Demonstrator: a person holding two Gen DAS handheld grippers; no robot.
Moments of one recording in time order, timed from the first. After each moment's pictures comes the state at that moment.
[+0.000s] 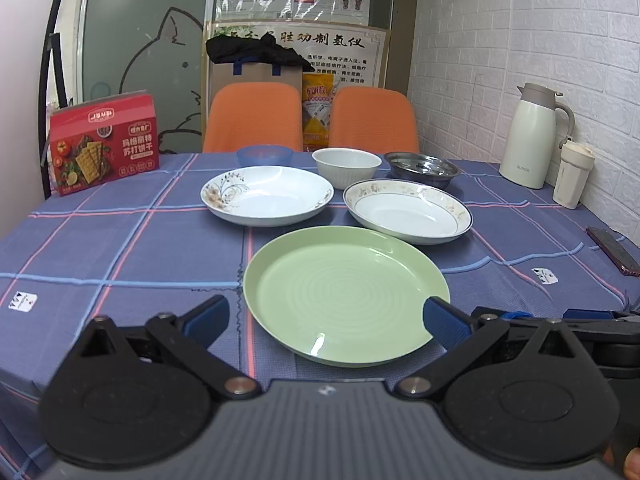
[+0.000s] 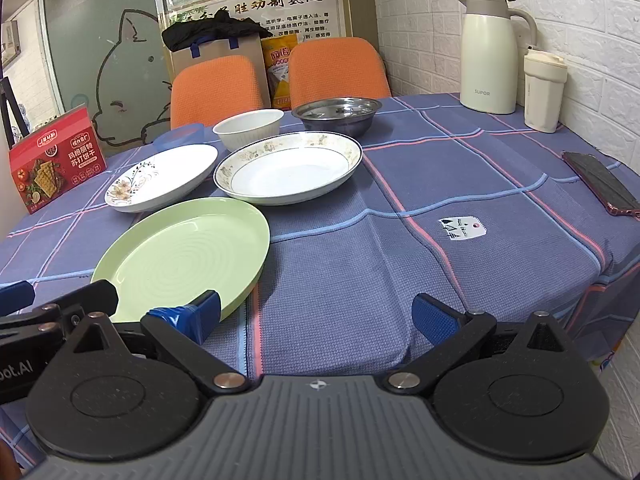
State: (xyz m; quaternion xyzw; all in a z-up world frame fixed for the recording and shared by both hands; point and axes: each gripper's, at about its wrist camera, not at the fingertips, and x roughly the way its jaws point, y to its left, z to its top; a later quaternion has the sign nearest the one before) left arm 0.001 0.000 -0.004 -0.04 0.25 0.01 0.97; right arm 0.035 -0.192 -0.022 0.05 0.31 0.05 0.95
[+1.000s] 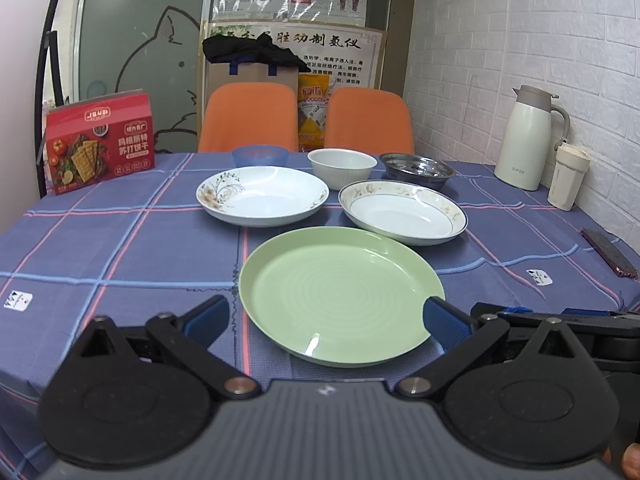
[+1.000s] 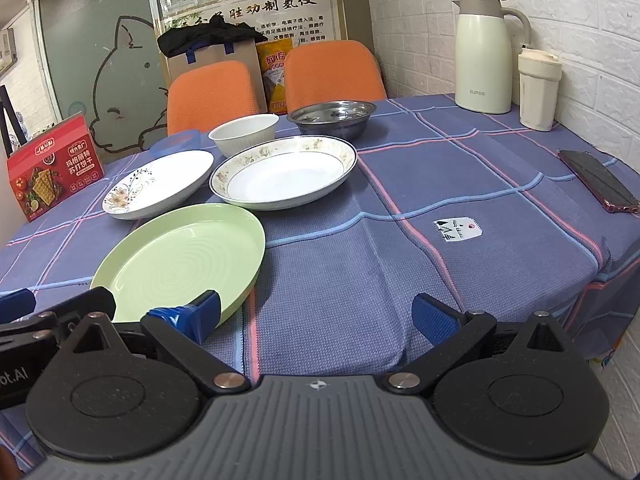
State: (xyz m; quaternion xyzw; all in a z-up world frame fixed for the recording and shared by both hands) left arm 0.000 -0.002 -0.002 -0.04 0.25 0.00 0.97; right arm 0.033 -0.198 -0.020 0.06 0.31 0.05 0.95
